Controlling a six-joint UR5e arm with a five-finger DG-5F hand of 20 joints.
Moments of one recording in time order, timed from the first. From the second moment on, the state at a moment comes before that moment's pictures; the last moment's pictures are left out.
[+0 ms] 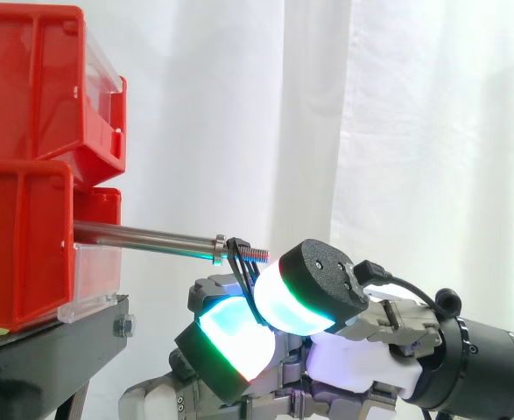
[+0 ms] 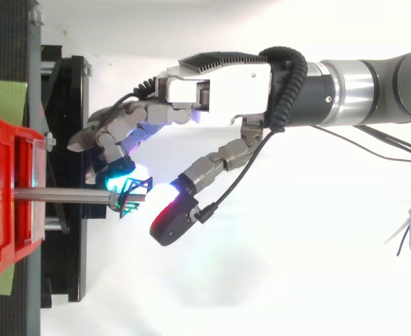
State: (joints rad) arm 0.04 -2.52 -1.15 -2.31 -1.73 -0.30
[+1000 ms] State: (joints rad) arm 0.03 -2.43 -1.15 -2.57 -1.78 -0.37
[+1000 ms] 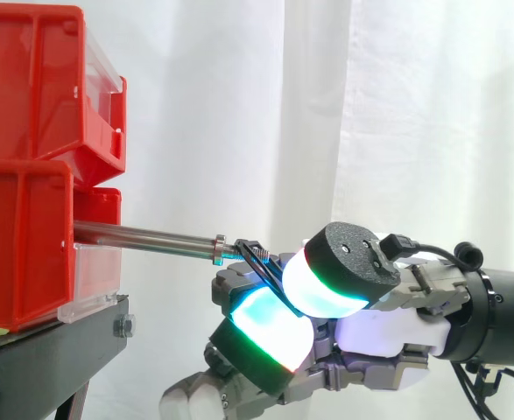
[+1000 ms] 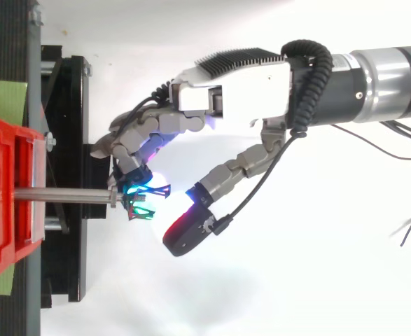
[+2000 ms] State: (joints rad) arm 0.06 -2.26 -1.30 -2.74 -1.59 -0.30
